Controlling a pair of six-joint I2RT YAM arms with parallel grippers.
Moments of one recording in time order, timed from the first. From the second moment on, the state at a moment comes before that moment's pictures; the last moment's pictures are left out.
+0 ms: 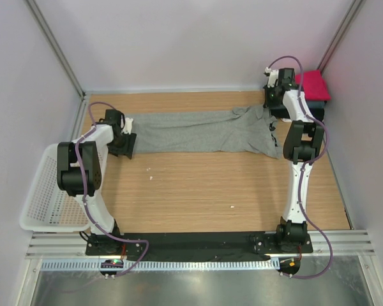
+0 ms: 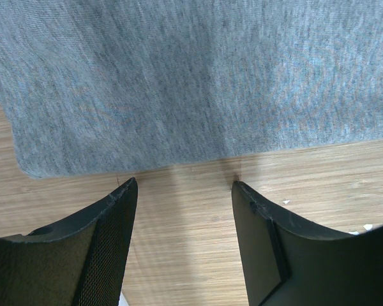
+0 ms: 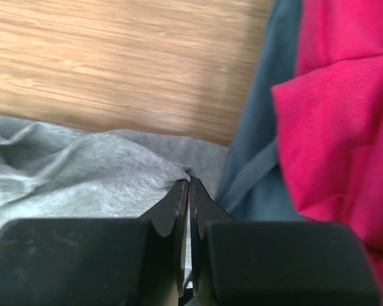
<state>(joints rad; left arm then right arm) 0.01 1.87 1.23 -0.58 0.03 0.18 -0.08 2.49 2.27 -0.66 -0.21 -0.20</state>
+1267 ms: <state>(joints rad) -0.06 1.91 1.30 -0.51 0.07 0.19 0.02 1.99 1.41 -0.38 -0.35 -0.04</state>
